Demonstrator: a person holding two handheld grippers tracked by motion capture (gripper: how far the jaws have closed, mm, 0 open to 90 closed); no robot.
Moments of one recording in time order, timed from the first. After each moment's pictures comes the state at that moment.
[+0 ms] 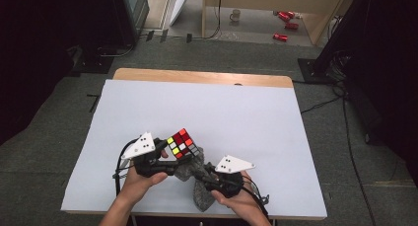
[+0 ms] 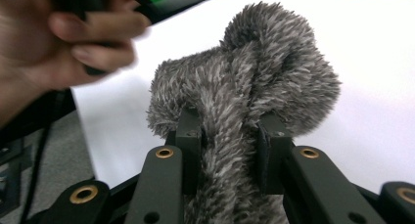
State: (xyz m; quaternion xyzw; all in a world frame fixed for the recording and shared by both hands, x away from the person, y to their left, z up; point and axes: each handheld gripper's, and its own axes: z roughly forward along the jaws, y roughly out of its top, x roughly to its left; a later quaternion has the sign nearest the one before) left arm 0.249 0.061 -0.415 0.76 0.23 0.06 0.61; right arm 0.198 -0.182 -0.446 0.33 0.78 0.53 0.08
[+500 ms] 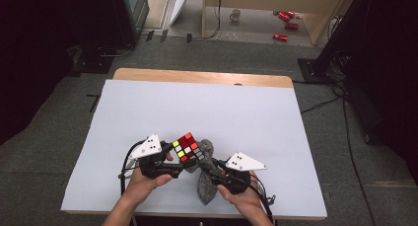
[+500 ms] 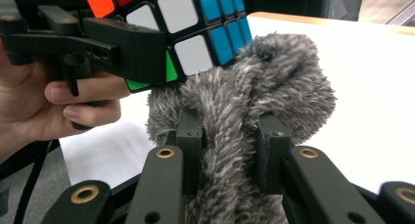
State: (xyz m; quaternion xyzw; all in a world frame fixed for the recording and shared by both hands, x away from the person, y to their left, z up) left arm 0.251 0.056 -0.423 0.76 0.23 0.03 0.60; right arm 0.200 -0.199 -0.440 0.37 0.73 0.56 0.12
